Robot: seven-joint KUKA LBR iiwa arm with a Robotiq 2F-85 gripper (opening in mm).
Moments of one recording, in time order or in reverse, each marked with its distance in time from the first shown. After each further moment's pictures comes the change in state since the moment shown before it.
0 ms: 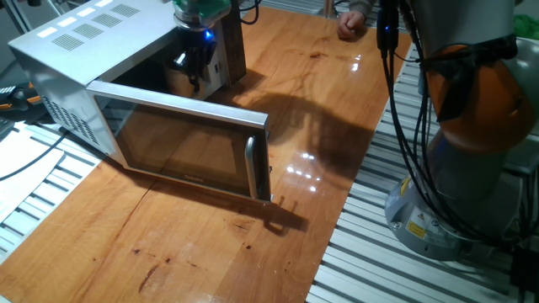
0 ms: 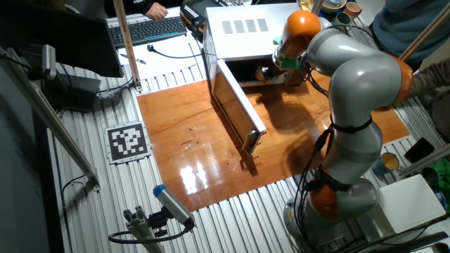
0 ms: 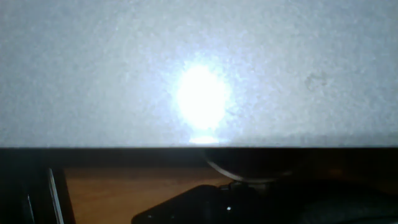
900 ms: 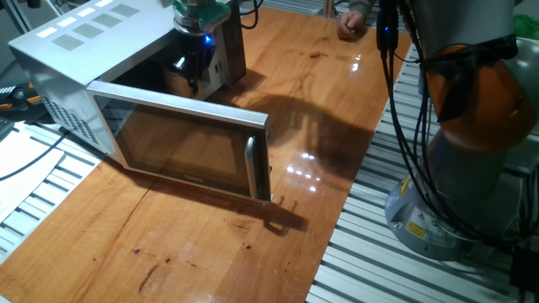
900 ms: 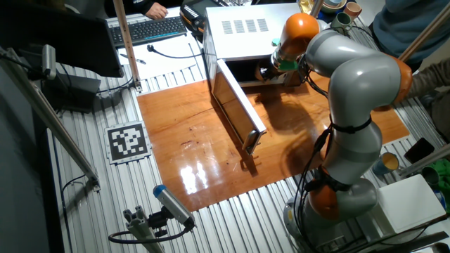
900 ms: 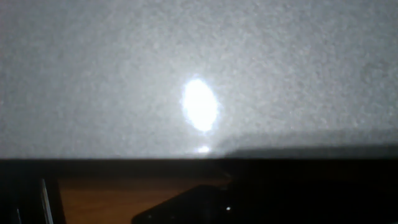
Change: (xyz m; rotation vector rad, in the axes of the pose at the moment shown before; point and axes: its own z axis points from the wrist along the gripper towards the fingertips) arm 0.001 0.003 0.008 -0.004 -0.012 0.003
